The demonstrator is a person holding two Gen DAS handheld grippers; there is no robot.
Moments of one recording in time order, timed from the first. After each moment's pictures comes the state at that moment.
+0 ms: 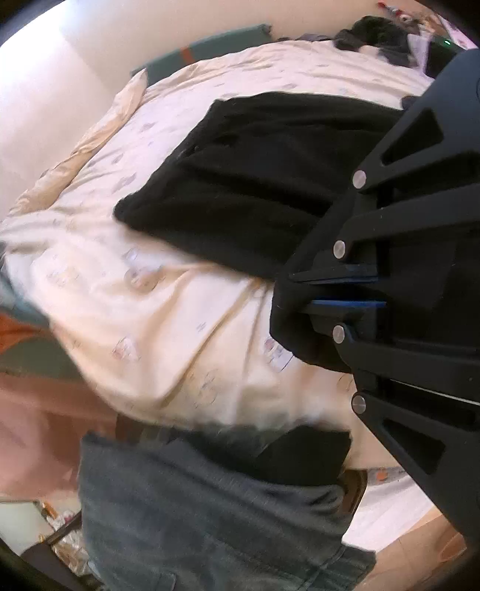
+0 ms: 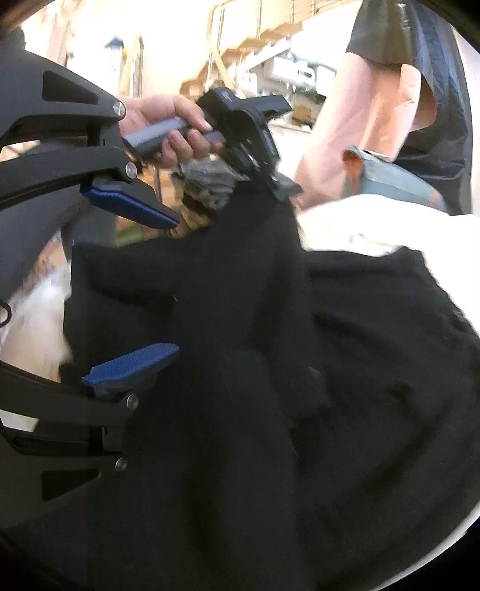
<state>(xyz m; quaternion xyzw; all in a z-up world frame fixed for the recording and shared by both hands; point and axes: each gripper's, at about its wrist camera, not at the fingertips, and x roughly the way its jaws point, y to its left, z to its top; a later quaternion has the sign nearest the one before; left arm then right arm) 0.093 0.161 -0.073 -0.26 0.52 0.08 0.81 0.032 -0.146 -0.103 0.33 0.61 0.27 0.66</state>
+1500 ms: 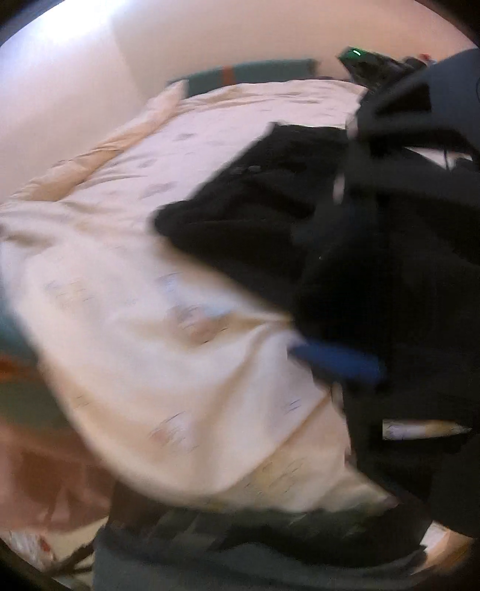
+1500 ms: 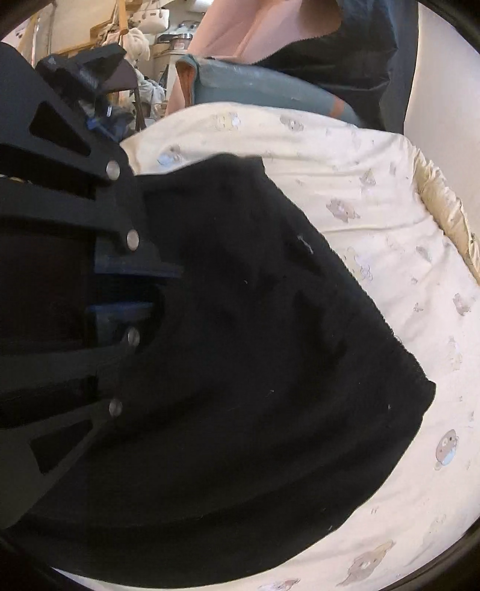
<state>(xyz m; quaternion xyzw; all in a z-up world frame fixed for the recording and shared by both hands) 0.206 0.186 -0.100 -0.37 0.50 0.04 0.79 0.289 -0.186 -0.105 0.29 0.58 0.08 0.76</state>
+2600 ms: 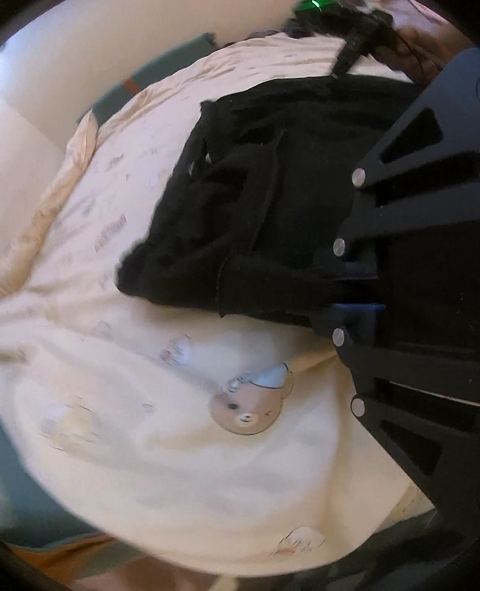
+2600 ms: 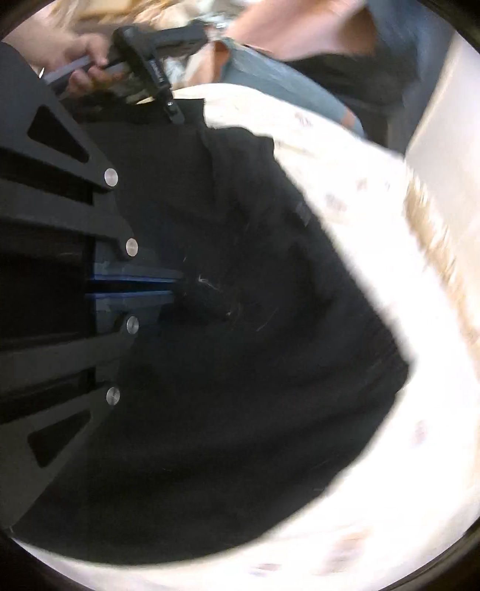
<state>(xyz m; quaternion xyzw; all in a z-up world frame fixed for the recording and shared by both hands) 0.263 0.126 -0.132 -0.15 0.52 -0.07 0.84 0.251 -0.217 -0.121 0.20 0.51 0.11 0.83</state>
